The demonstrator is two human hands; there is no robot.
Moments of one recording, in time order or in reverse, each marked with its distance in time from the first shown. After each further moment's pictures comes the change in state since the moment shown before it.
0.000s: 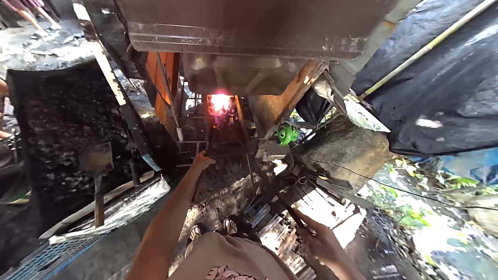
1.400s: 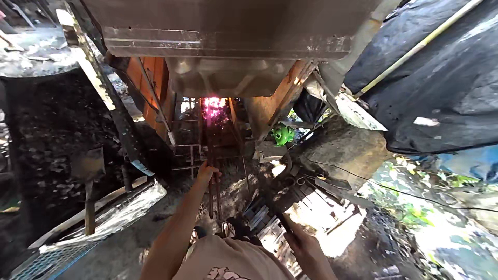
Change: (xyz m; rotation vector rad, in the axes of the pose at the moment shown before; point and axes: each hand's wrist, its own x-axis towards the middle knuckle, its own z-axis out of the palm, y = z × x) left_hand -0.010 -0.012 0.074 -0.597 -0.023 -0.127; right_hand 0.001 0.011 0.023 -0.044 0.134 -0.132
